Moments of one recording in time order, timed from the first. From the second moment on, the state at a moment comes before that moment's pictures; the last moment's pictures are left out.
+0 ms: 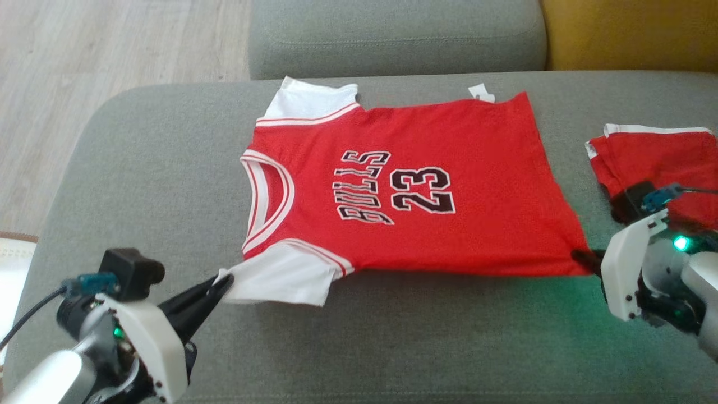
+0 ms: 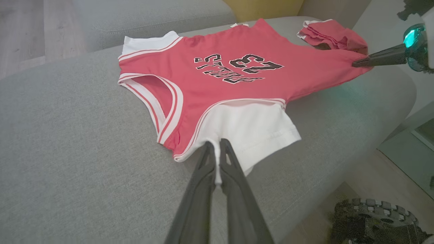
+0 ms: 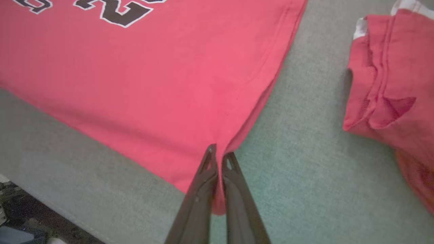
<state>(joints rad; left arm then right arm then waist) -0.13 0.68 -0.57 -0.06 -0.76 -0.13 0.21 -0.62 -0.71 1.04 0.56 0.98 0.12 0.40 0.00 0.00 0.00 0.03</state>
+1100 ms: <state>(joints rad) -0.40 0.72 -0.65 -0.04 -0.75 -0.12 0.39 -0.65 -0.75 0.86 0.41 0.95 0.12 0.76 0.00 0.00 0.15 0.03</state>
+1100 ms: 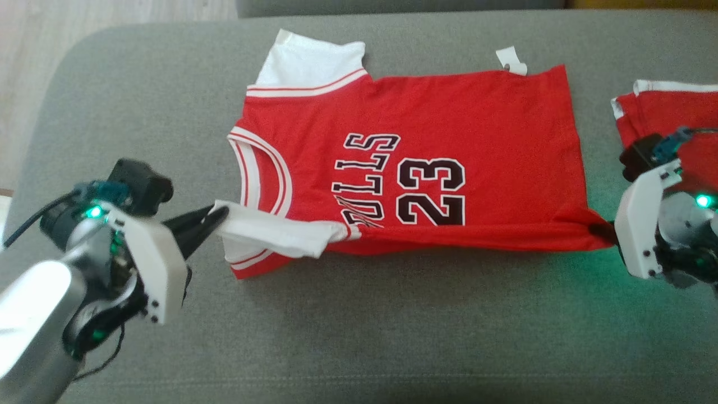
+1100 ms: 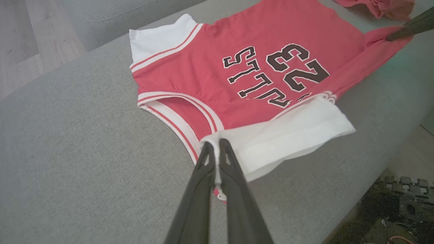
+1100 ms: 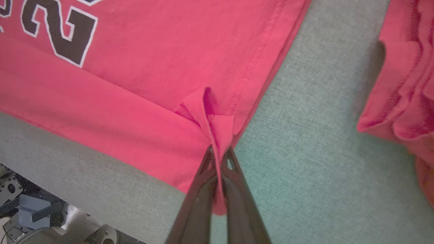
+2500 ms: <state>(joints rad) -0.93 0.53 -0.98 0.59 -0.70 0.02 -0.09 -0.88 -0.53 0.71 0.60 0.74 0.12 0.28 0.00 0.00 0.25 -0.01</state>
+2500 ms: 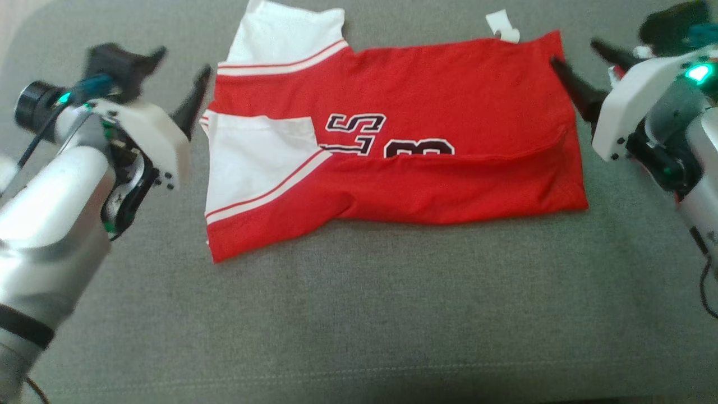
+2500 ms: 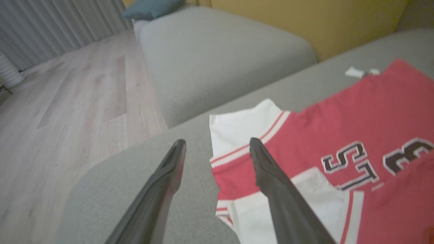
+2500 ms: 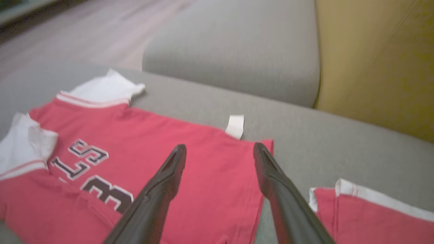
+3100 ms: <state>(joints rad) -0.24 0.22 -0.39 0.12 -0.55 0.28 -0.26 -0.35 -0.17 0.11 0.47 0.23 0.12 -0.24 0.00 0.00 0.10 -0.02</state>
